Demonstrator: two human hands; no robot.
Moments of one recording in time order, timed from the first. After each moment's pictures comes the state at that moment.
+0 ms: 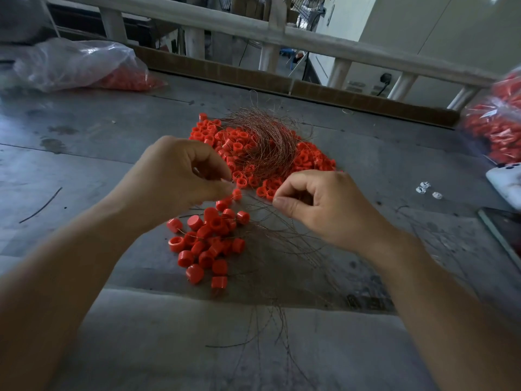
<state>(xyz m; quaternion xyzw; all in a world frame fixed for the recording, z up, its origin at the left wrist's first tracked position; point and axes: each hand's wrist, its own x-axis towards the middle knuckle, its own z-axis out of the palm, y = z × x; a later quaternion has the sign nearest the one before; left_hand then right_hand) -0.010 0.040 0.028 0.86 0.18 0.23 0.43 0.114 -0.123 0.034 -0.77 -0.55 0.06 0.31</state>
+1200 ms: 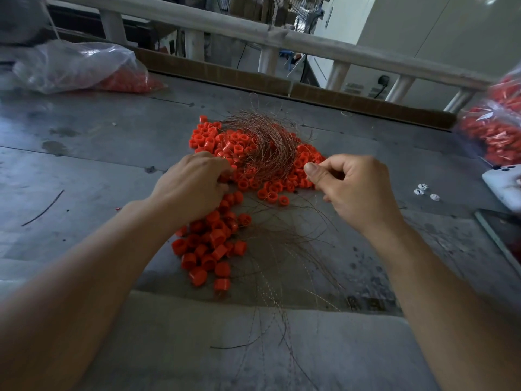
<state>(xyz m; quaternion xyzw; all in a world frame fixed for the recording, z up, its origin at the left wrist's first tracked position) 0.030 0.062 -0.005 0.95 0.22 0.14 0.16 0.136 -0.125 0.033 -0.83 -0.39 -0.07 0.39</state>
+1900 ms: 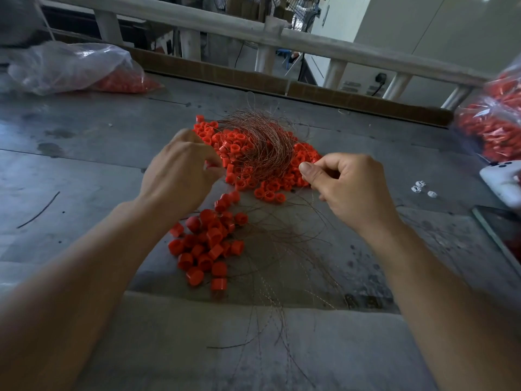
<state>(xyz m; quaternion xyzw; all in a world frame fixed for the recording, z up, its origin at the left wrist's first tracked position) 0.026 0.063 0.000 0.91 0.22 0.30 0.18 0.135 -0.126 0.034 -0.83 -0.40 -0.07 0.39</state>
